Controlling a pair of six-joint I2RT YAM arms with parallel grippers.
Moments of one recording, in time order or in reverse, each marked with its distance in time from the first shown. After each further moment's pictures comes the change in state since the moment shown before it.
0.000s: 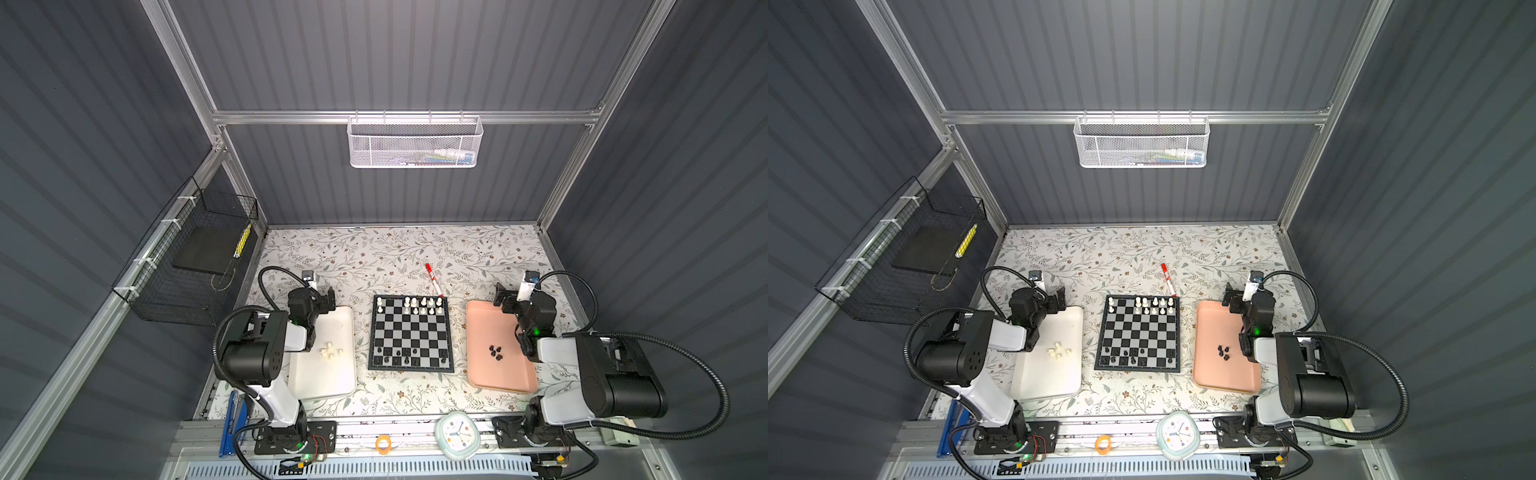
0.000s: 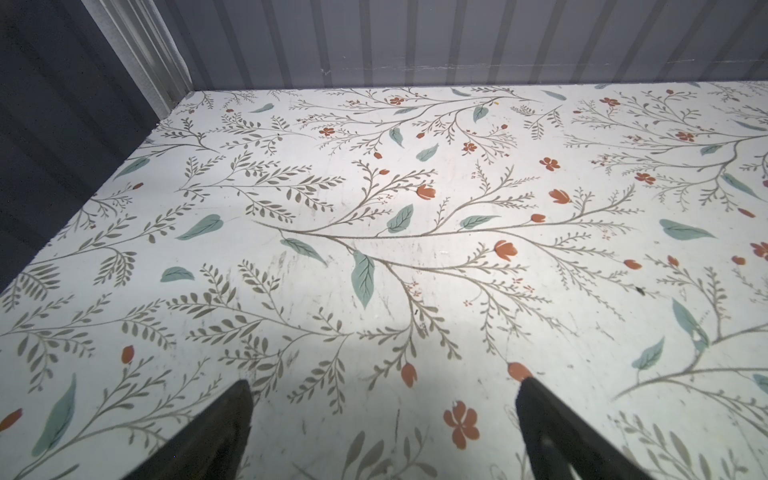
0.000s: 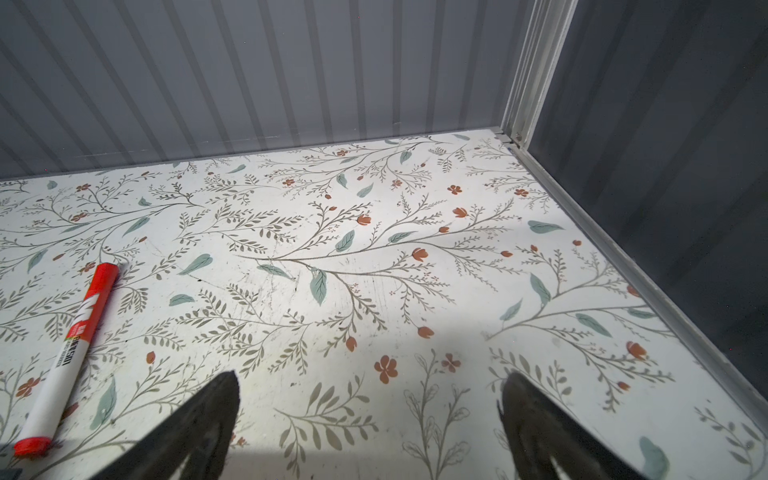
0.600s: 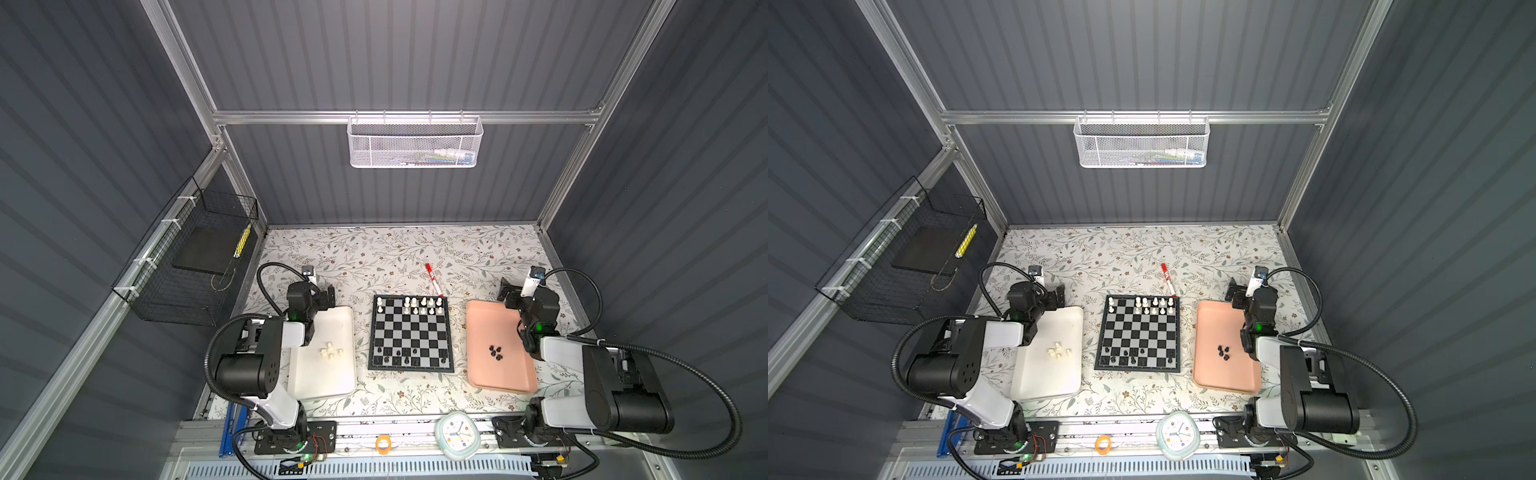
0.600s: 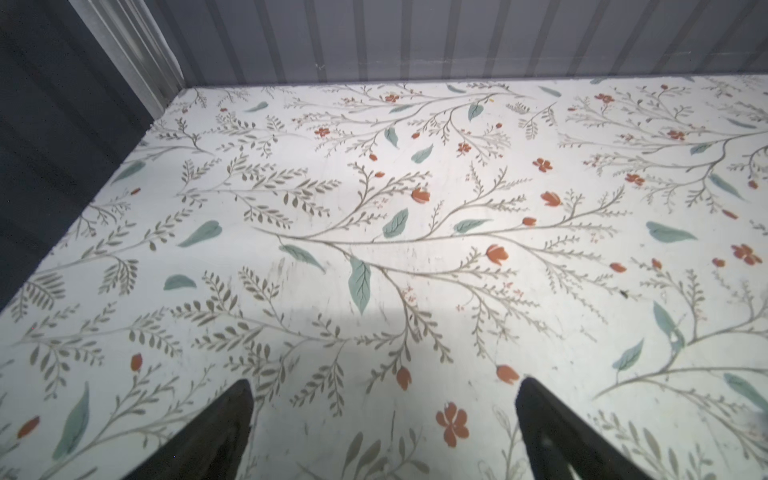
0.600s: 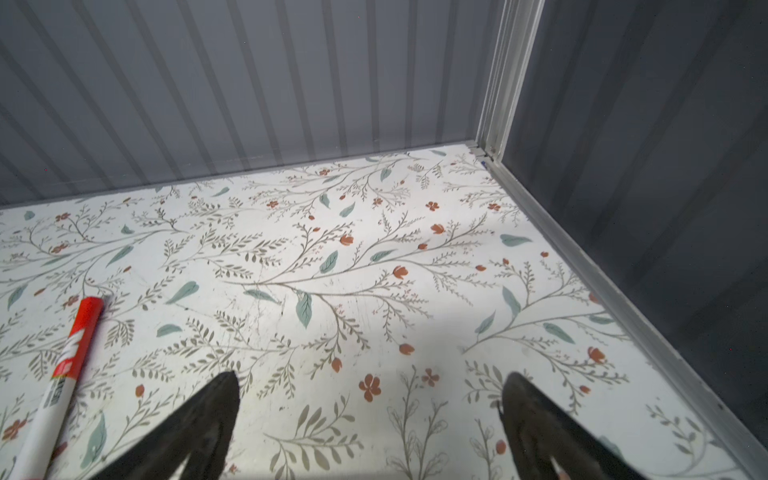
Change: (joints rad) left arm 0.000 -0.097 0.100 -0.246 0.020 0.011; right arm -0.002 -0.097 0.056 -0.130 0.070 0.025
